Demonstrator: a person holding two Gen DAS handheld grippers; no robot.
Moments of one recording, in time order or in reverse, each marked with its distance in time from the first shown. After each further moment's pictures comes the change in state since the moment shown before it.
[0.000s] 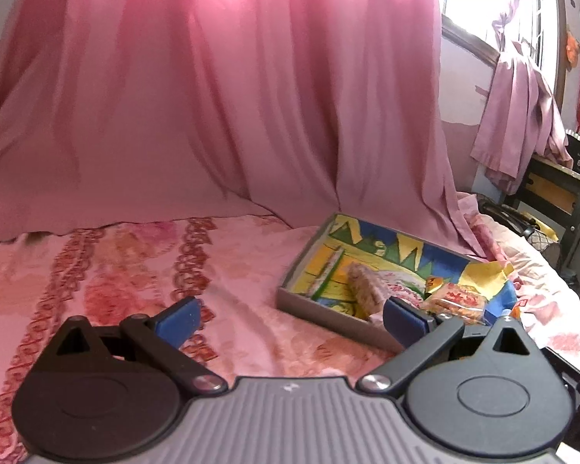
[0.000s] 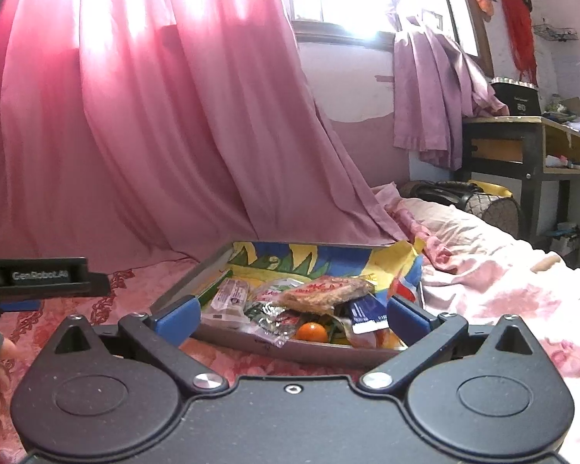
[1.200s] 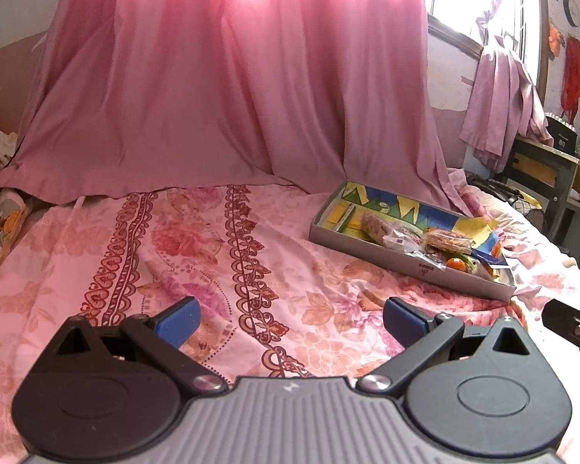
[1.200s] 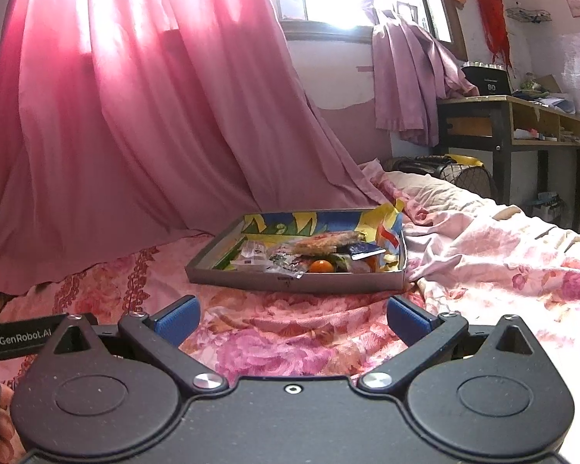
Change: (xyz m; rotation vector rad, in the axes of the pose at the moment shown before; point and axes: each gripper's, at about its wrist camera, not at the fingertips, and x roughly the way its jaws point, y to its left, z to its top) left arm -0.098 0.044 -0.063 0.033 0.014 -0.008; right arm -0.104 0.032 -0.038 0.056 0.042 -0.035
